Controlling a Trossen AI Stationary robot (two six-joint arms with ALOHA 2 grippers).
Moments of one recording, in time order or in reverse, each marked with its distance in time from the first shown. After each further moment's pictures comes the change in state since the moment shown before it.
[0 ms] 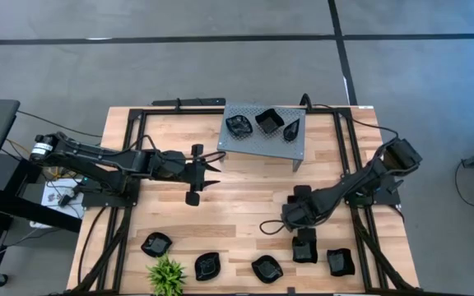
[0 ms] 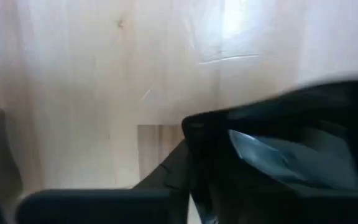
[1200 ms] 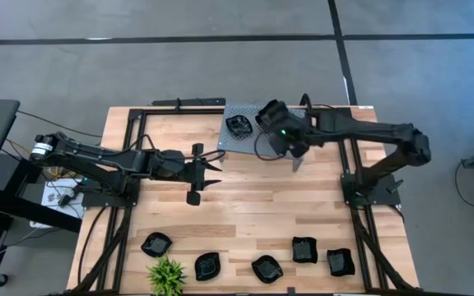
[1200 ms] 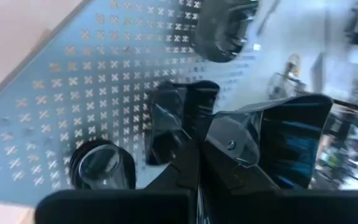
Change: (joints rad) left arm 0.000 0.000 0.000 0.035 0.000 0.001; right arm -0.622 -0.176 0.539 -0.187 0.422 -1.493
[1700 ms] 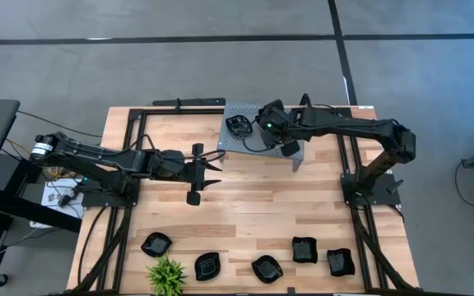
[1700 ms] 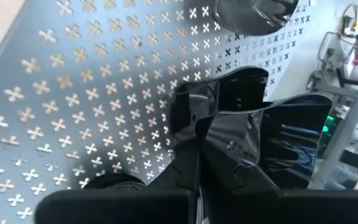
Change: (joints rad) left arm 0.000 0.000 0.000 0.001 0.000 0.000; right arm -0.108 0.138 -0.001 0.023 -0.074 0.182
